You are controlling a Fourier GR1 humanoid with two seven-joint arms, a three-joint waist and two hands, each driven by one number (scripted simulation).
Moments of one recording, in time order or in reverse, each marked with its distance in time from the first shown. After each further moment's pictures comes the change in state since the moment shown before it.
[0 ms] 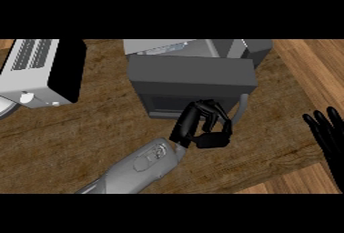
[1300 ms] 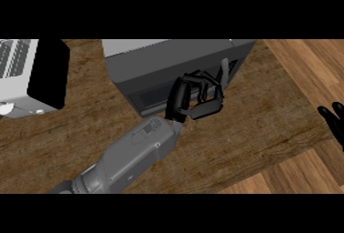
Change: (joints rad) left arm -0.123 -0.002 0.129 0.131 0.279 -0.004 -0.241; right arm -0.066 -0.085 -0.030 -0.095 -0.170 0.024 0.121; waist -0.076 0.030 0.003
